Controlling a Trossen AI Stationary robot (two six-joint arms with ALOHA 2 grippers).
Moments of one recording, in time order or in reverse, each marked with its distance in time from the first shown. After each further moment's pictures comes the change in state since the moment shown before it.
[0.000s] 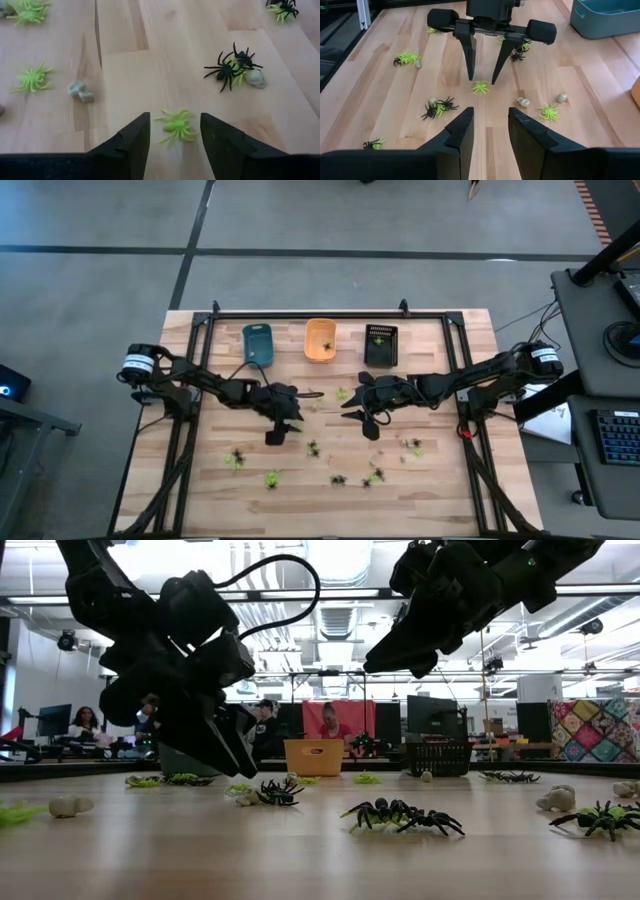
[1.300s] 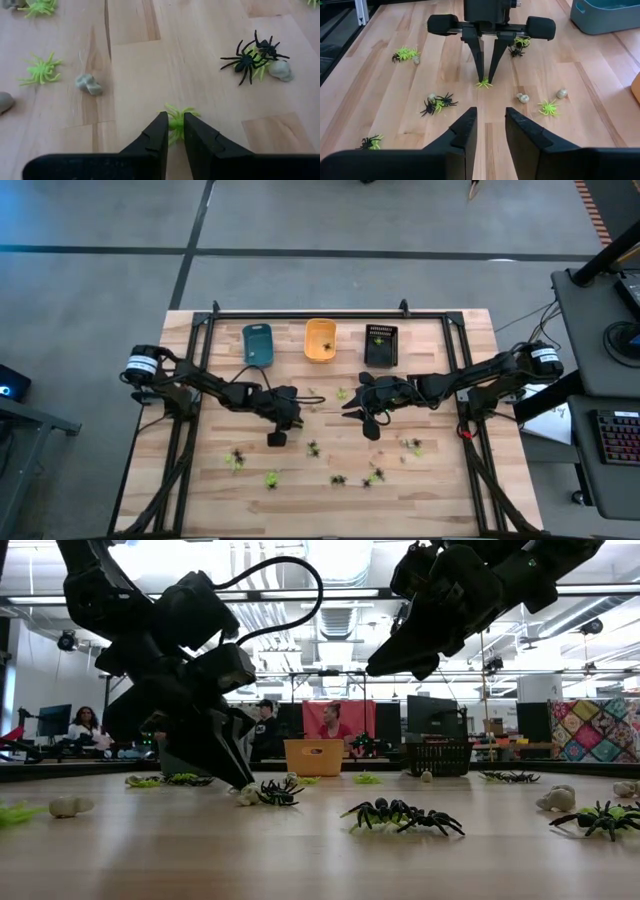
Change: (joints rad) left arm -0.034 0.030 0.007 -0.003 -0.098 0.006; right arm 0.000 0.000 -0.001 -0.016 0.000 0.000
